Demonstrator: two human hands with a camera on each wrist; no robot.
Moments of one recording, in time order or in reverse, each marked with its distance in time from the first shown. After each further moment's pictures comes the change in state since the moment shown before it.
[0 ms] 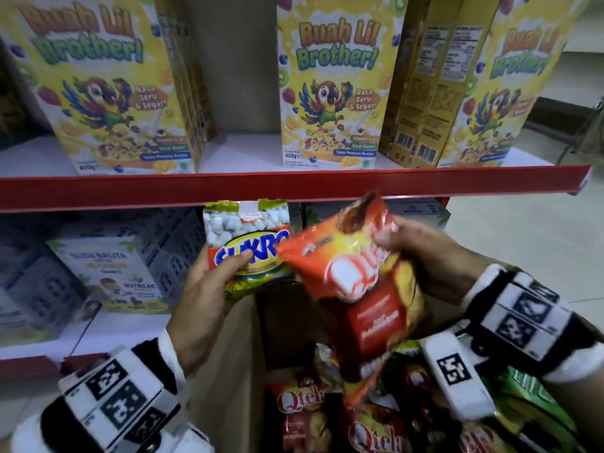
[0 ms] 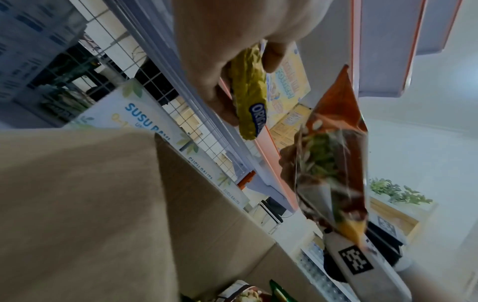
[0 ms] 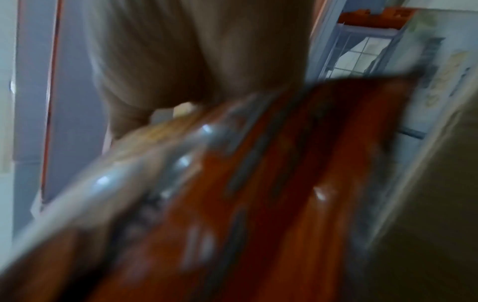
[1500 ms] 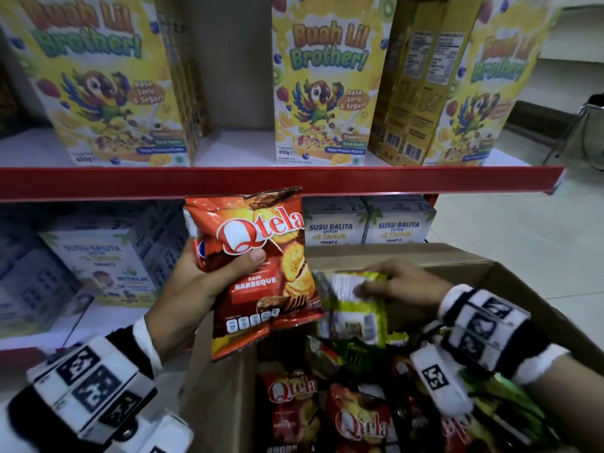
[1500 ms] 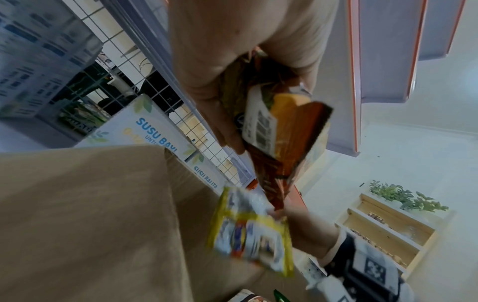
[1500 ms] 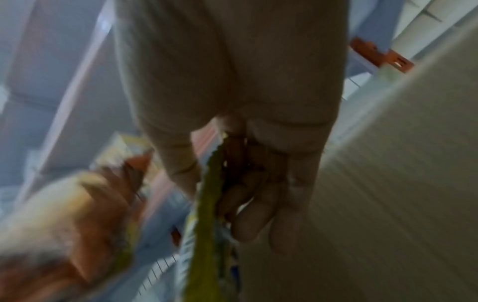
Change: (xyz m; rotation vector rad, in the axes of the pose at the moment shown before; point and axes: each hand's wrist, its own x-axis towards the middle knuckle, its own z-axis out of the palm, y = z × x) left_hand -0.009 0.007 -0.008 0.129 -0.128 -0.027; right_hand -0.006 0.037 -0.025 -0.886 0.129 0.322
